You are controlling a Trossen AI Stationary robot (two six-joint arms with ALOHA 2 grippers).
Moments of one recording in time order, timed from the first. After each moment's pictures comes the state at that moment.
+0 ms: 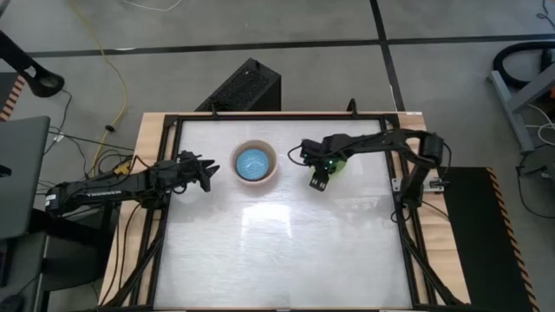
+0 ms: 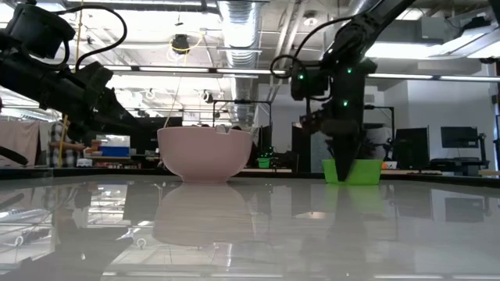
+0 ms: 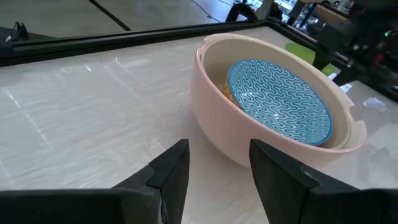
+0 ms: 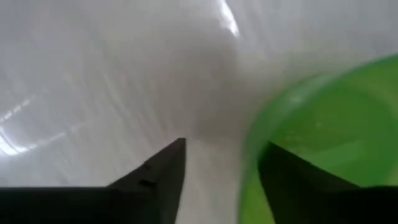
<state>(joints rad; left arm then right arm) 0.25 0.32 0.03 0.01 -0.35 -0.45 -0.32 1.73 1.07 -0.75 0.00 0.15</state>
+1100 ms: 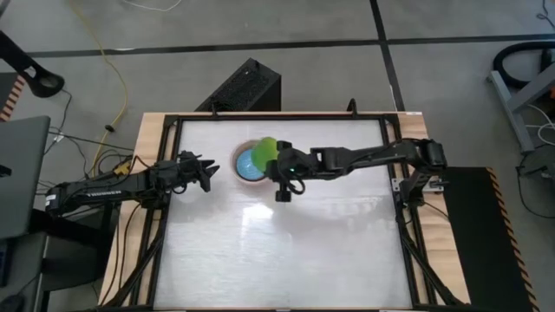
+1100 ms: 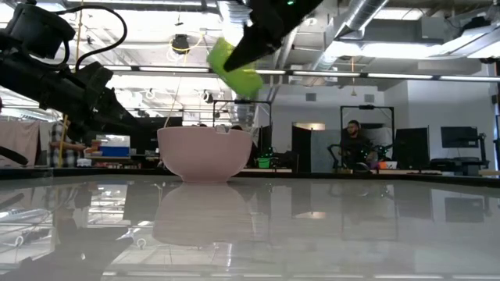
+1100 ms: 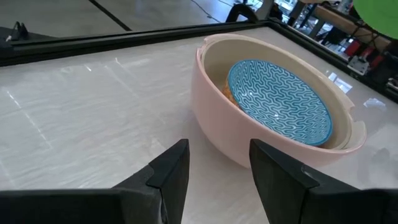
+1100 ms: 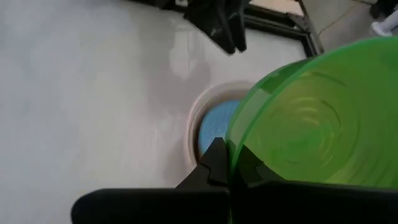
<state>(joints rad) 0.25 0.32 0.03 0.01 -0.35 -0.45 0.01 1.71 1.43 -0.34 0.21 -0.19</state>
